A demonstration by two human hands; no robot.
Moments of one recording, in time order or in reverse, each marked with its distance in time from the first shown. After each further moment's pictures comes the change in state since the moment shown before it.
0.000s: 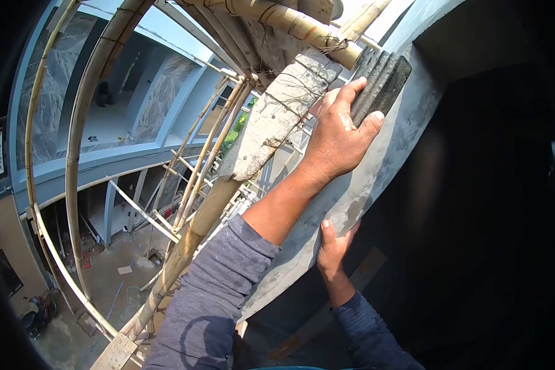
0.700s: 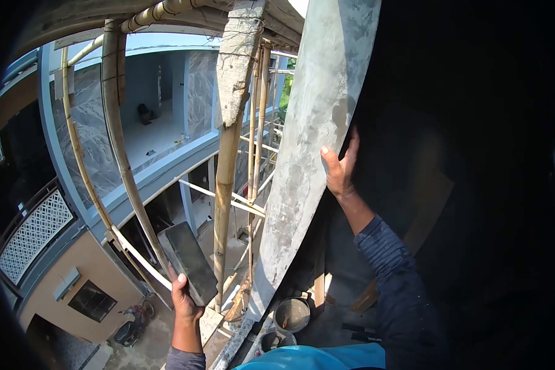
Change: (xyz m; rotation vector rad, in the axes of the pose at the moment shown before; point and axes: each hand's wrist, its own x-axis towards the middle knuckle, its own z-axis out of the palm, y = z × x) left_hand -0.340 0.178 -0.237 -0.224 0.559 -1.036; right_hand -0.017 0.036 -0.004 0.480 0.014 0.111
